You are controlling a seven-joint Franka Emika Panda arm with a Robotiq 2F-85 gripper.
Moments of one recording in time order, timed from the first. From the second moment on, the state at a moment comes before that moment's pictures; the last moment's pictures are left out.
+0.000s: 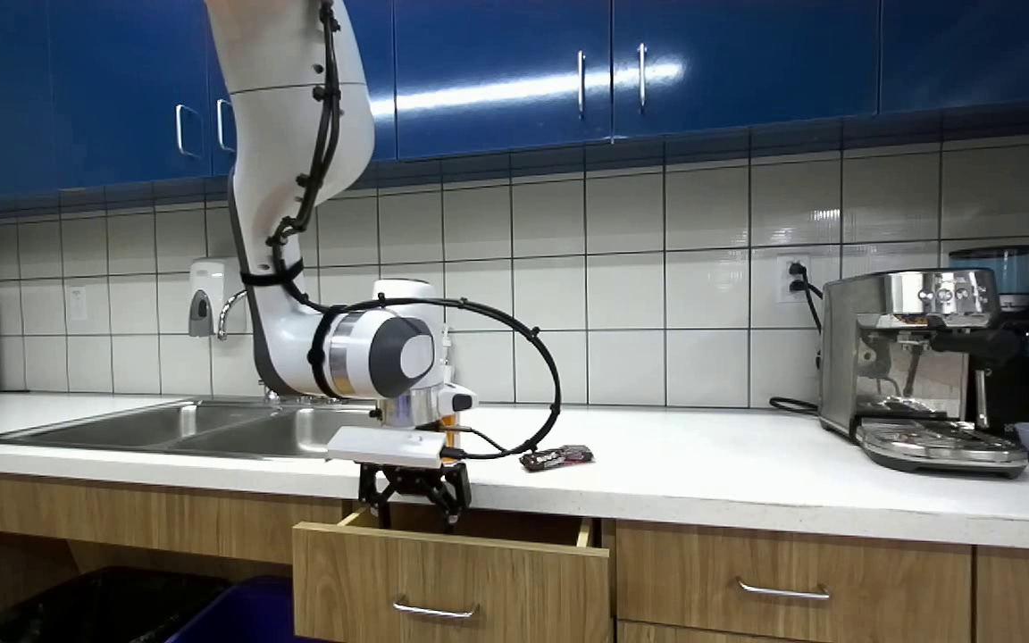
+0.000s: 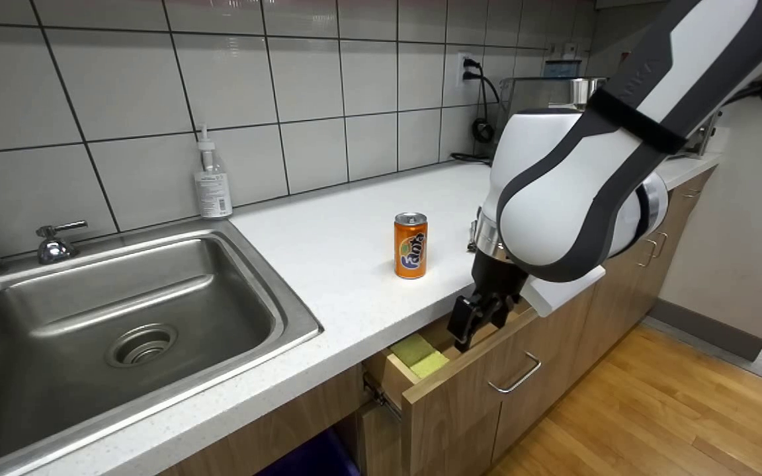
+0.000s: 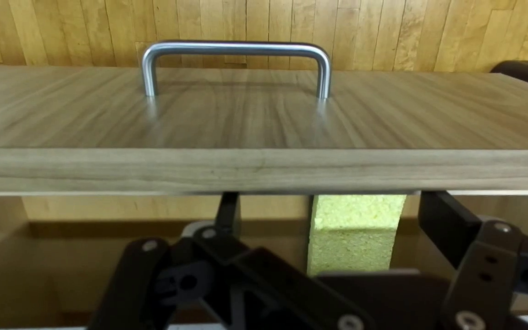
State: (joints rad) arm -0.02 0.41 0.02 -2.31 0.05 2.84 -0.13
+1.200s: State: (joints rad) arm -0.02 0.32 0.04 -2.41 0.06 2.84 -0.10
